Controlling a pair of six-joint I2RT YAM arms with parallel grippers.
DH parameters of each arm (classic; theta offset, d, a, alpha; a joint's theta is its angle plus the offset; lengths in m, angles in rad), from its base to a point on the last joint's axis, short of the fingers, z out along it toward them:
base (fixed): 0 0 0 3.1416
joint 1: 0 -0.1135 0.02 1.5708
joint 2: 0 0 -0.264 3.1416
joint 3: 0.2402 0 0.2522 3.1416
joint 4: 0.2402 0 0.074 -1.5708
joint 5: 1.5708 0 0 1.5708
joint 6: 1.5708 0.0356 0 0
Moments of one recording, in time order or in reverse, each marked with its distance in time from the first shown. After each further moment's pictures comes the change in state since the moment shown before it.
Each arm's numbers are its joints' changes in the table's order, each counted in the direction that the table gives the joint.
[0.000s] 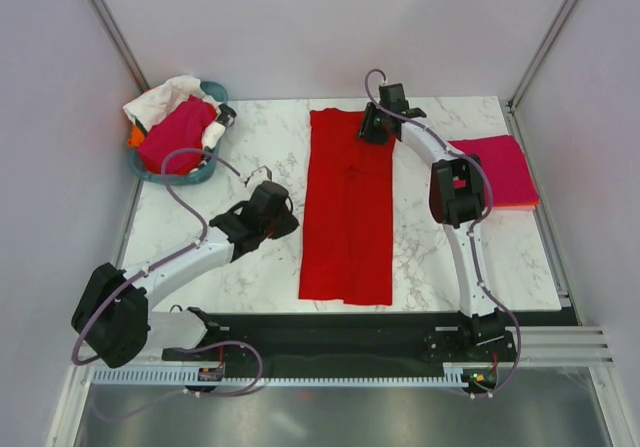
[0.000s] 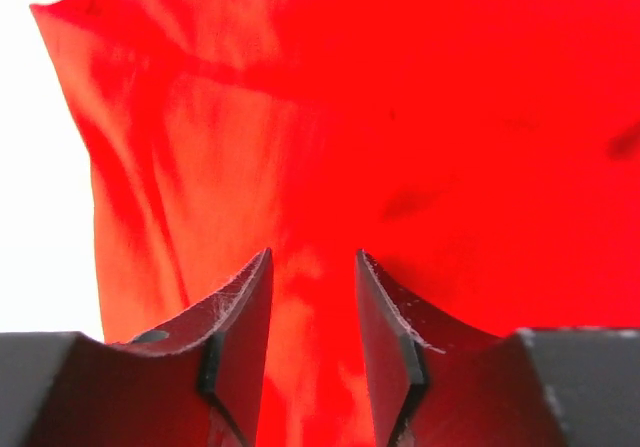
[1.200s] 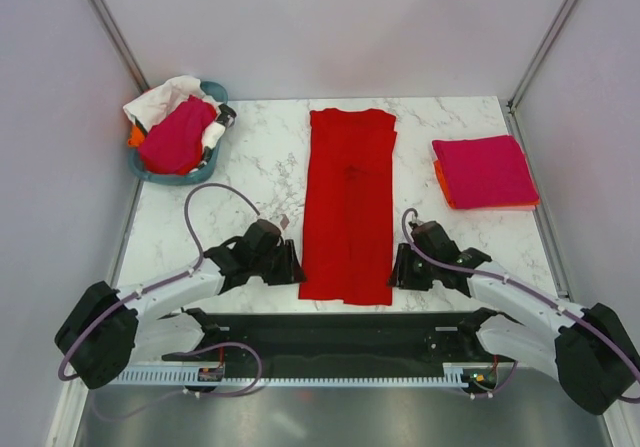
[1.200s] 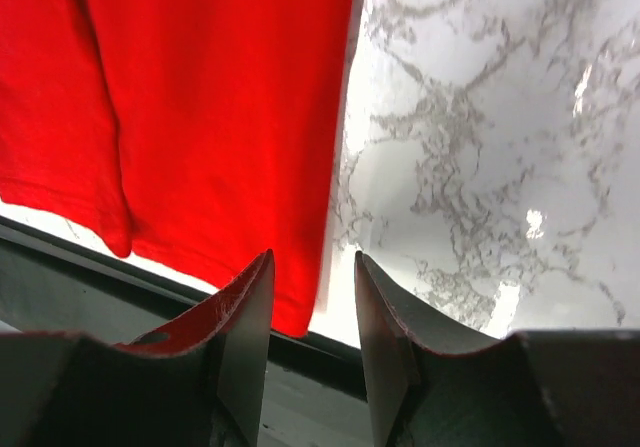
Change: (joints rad) left arm 0.030 -0.132 -0.276 -0.025 0.412 0.170; right arm -0.306 -1.541 -1.839 -0.058 -0.006 0.179
